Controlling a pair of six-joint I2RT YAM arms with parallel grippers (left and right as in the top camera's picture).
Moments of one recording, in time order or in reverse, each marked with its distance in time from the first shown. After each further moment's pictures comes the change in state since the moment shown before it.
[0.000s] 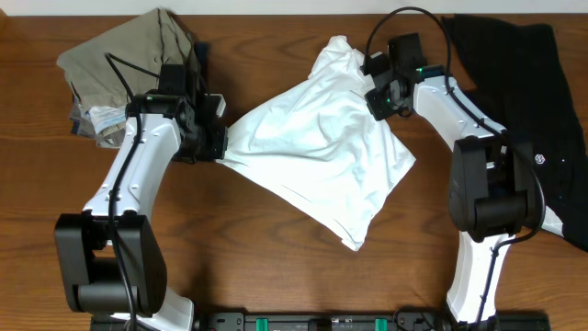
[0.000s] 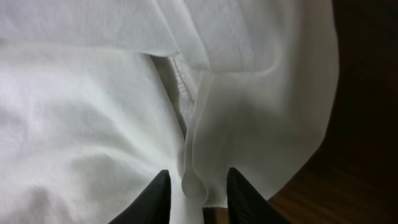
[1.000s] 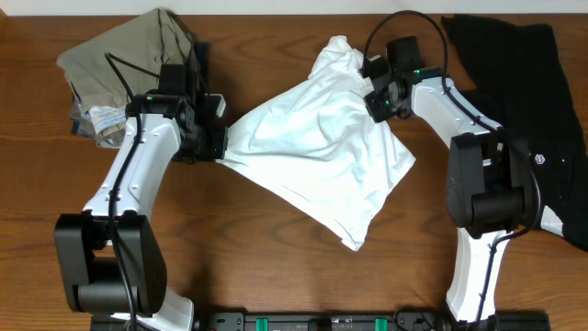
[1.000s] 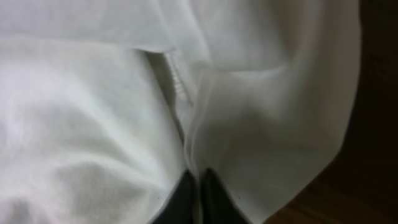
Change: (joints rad) left arm 0.000 0.000 0.000 0.000 0.000 0.000; right arm -0.003 0.027 0.000 0.023 -0.001 -0.006
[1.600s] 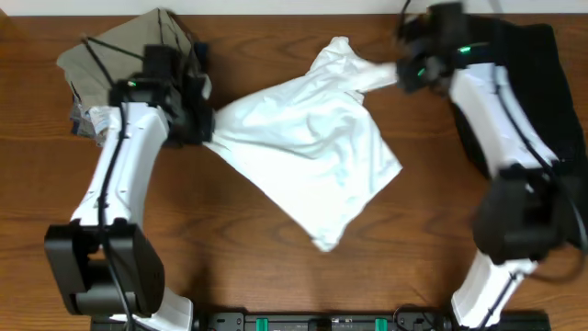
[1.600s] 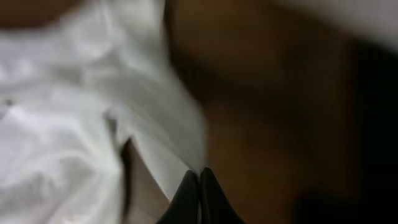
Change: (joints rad) left arm 0.046 -0.016 0.193 -0.093 -0.092 -0.003; right arm -0.112 -0.275 0.125 -0.111 -0.001 0.002
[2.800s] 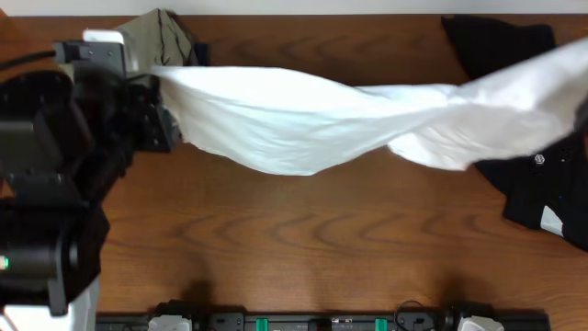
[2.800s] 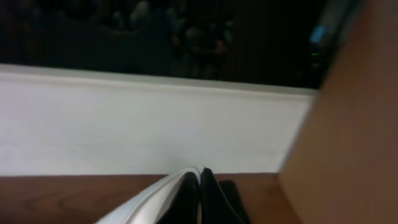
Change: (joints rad) left arm -0.077 -0.579 0.256 -0.006 0.030 -0.128; right arm -0.213 -0.895 0.028 -0.094 0.172 0.154
